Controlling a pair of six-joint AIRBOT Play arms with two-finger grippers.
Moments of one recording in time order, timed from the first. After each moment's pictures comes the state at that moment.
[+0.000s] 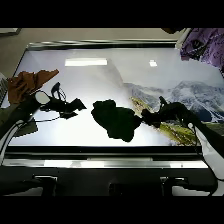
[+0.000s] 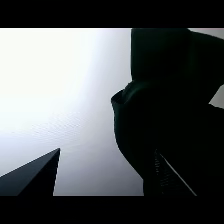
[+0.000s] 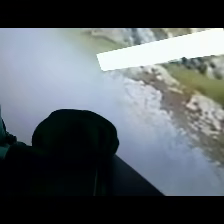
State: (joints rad) left arm -0.19 -1.43 1.09 1.04 -0.94 -1.83; right arm 0.00 -1.51 0.90 2.37 -0.91 -1.68
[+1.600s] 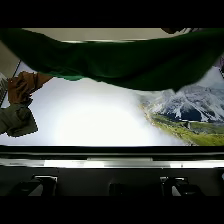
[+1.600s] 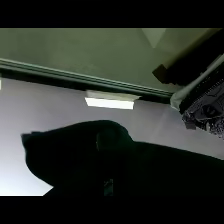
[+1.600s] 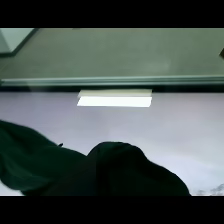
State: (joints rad) left arm -0.02 -0.90 1.69 1.20 -1.05 -1.71; right arm 0.00 -0.80 1.81 1.86 -1.19 -1.53
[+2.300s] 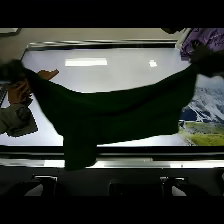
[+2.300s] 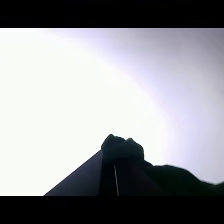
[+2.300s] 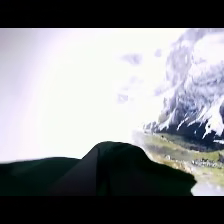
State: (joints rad) left arm -0.01 -1.20 1.55 1.42 -1.25 -1.80; right arm 0.00 -1.29 1.83 1.74 -1.50 -1.32
